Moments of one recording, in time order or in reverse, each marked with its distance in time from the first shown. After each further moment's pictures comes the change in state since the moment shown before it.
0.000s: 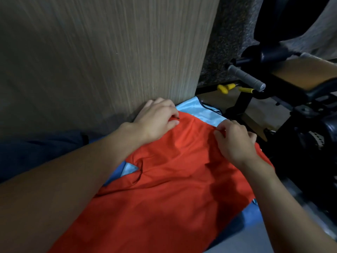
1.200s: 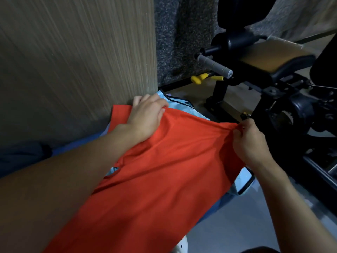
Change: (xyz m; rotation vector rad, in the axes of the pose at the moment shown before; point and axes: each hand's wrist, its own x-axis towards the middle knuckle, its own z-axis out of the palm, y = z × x) left_hand 0.041 0.056 0.044 -0.008 0.145 -0.019; right_hand -0.026 0.099 -0.042 0.263 0.060 0.358
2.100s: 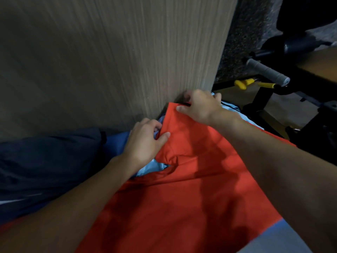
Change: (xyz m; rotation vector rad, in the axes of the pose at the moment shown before) left_hand -0.115 -0.078 -0.043 -0.248 0.024 -0.484; right_hand 0.014 -0.206 0.123 -0.358 -0.254 -0.646
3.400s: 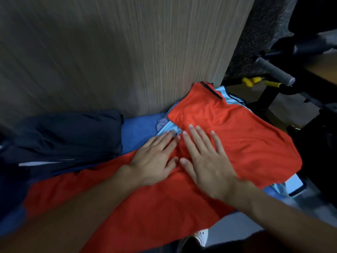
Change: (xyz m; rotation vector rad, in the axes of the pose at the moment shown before) left_hand -0.095 -0.010 -0.008 0.461 -0.319 0.325; right_hand -0.185 -0.008 0.049 -0.279 0.026 -0.376
